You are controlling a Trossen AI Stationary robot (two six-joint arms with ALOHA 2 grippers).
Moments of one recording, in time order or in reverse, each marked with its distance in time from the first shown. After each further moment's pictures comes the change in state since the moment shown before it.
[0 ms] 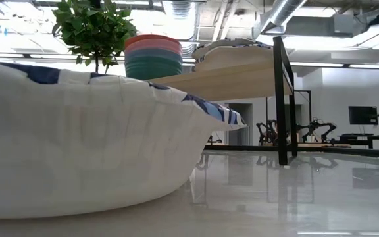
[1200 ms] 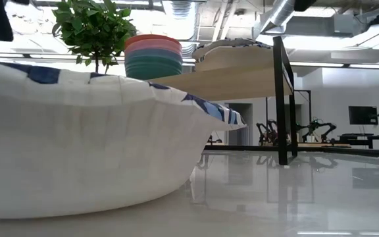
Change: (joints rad) left arm -0.324 -0.149 -0.576 0.624 -0.160 -0.407; right arm 0.339 0.440 -0.001 0.211 0.129 0.281
